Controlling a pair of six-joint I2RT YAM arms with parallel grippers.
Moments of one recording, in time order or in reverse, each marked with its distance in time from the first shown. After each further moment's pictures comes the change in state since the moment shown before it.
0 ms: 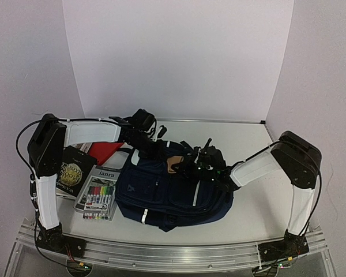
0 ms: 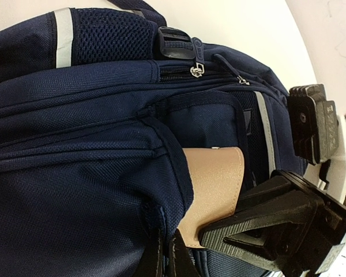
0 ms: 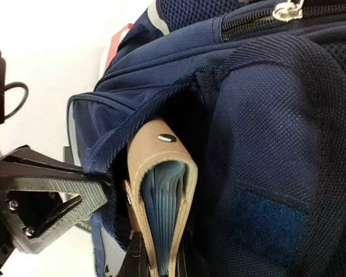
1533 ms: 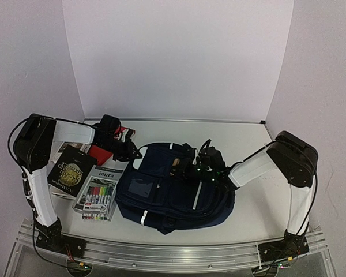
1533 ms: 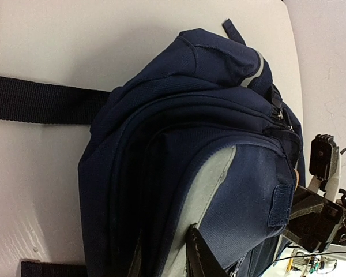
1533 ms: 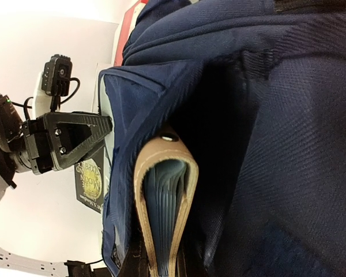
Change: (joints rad) left arm 0.314 -0.072 -0.289 0.193 0.221 -0.065; right arm -0.013 0.038 0.009 0.038 -0.112 -0.016
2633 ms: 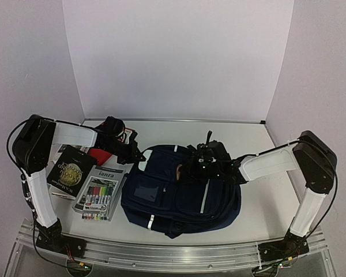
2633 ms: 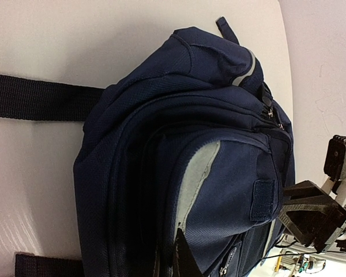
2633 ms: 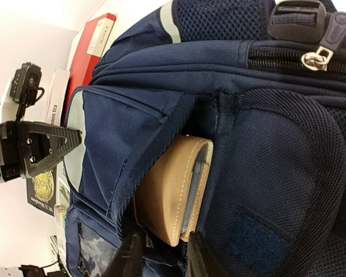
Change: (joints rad) left arm -0.054 -0.027 -0.041 0.050 0.001 -0.095; right arm 0.011 -0.198 0.010 -0.418 0.177 -0.185
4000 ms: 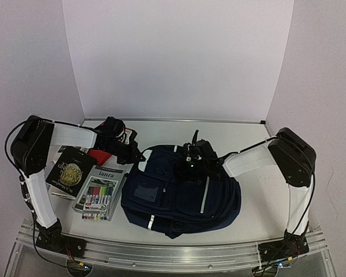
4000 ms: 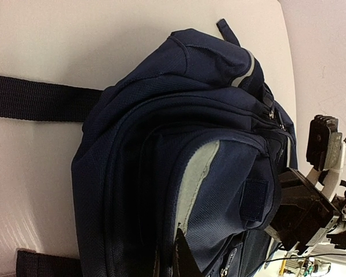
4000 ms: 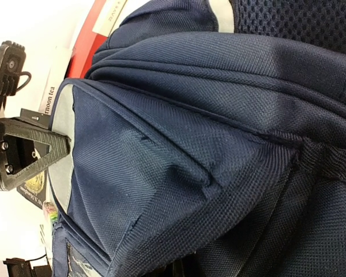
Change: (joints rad) left arm -0.014 -0.019 -0.020 0.017 -0.031 -0.005; right arm -0.008 0.220 0.186 0.038 -0.098 -0.093
